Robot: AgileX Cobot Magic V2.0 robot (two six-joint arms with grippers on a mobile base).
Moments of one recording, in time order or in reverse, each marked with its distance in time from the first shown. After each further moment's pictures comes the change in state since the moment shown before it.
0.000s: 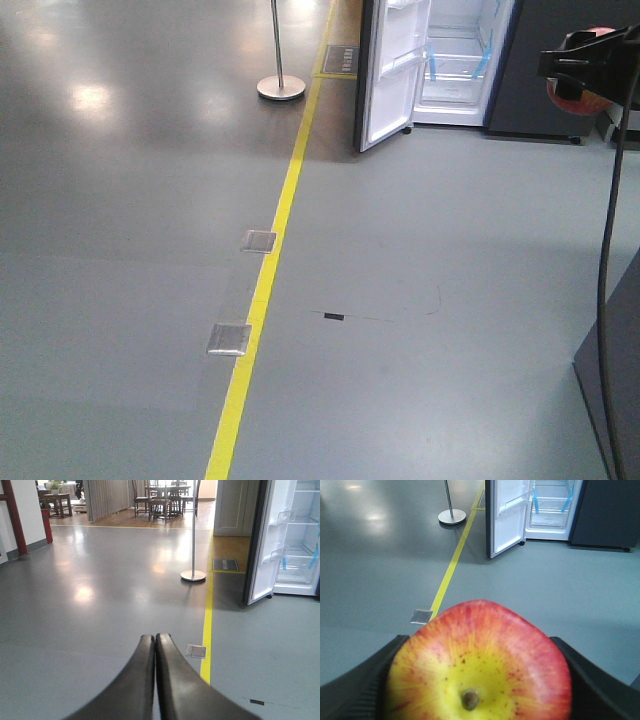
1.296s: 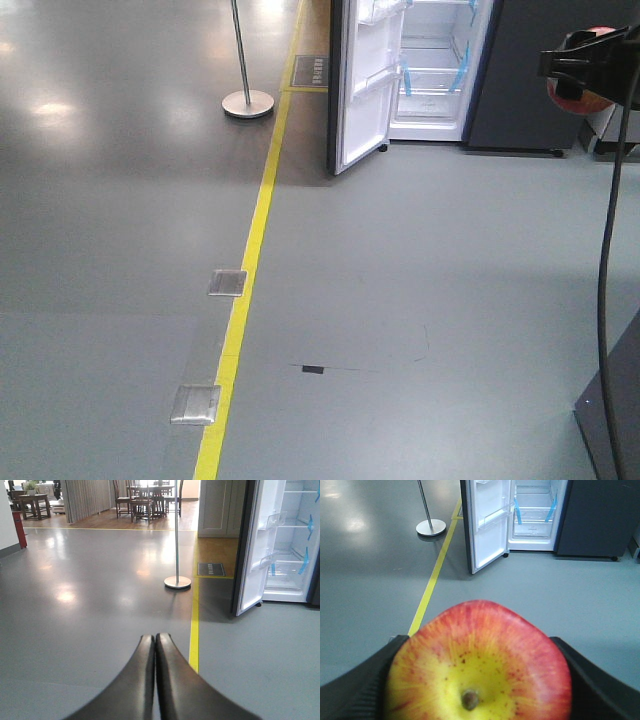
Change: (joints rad) left arm 0.000 0.000 0.000 0.000 0.000 0.000; right arm 0.000 0.000 0.000 0.000 0.000 0.000
